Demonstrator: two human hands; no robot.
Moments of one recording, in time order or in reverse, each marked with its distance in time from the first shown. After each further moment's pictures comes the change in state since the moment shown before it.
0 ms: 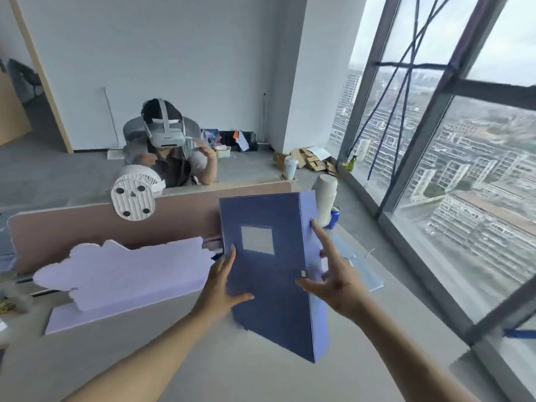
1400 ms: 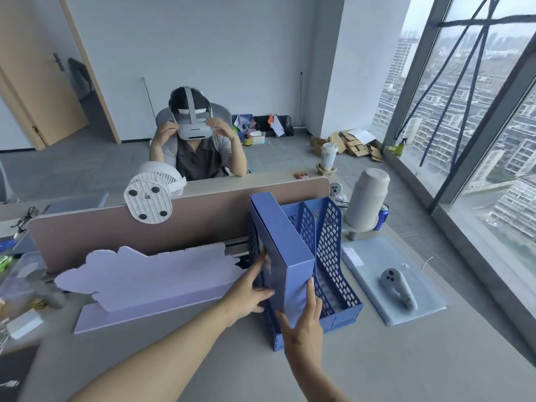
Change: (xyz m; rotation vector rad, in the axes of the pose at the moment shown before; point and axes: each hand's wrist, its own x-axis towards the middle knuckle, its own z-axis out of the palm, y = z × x) left_hand 0.071 0.001 0.003 -0.400 -0.222 -0.418; right_hand 0.048 0.072 0.194 0.156 0.257 0.167
